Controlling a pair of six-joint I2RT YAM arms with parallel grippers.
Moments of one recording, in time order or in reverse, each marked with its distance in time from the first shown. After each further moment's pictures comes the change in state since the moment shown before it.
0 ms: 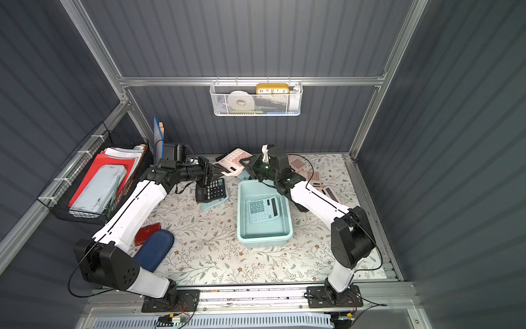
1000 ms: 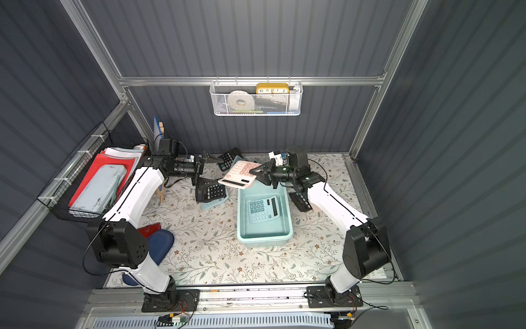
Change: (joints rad) left arm 0.148 0.187 0.155 -0.216 0.364 0.407; right arm -0.149 -0.133 -0.111 -0.126 -0.533 0.068
